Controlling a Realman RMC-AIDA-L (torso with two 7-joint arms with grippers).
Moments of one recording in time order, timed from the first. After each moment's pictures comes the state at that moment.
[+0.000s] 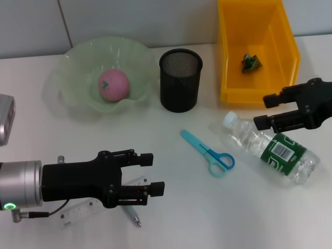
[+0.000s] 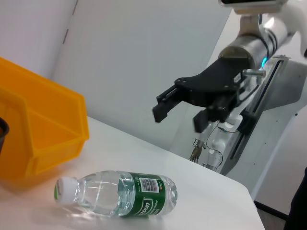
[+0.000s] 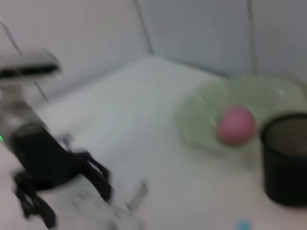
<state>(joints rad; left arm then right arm) -0.53 -2.05 1.06 0.47 1.71 1.63 -1.34 0.43 2.05 -0.78 -1.41 -2.12 -1.84 2.04</state>
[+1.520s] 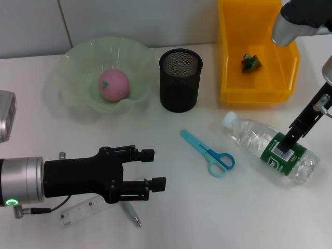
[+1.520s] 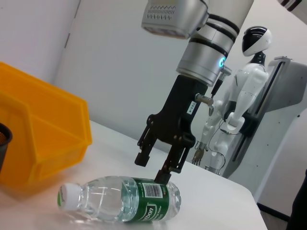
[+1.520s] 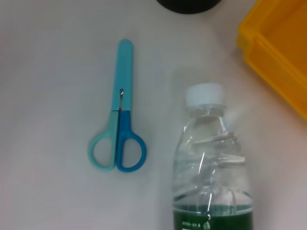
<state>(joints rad) -0.54 -2.05 1.06 0.47 1.71 1.63 -1.34 0.83 2.04 -1.06 -1.15 -2.89 -1.81 2.44</state>
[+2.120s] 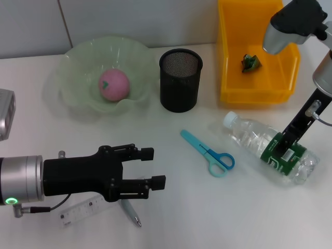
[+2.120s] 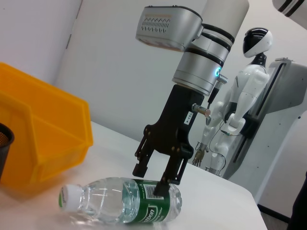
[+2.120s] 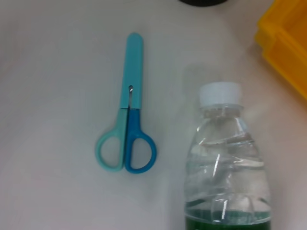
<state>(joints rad) -0.54 -2.05 1.06 0.47 1.71 1.63 -1.34 0.85 2.04 -1.07 -1.06 -2.89 -1.77 2.43</state>
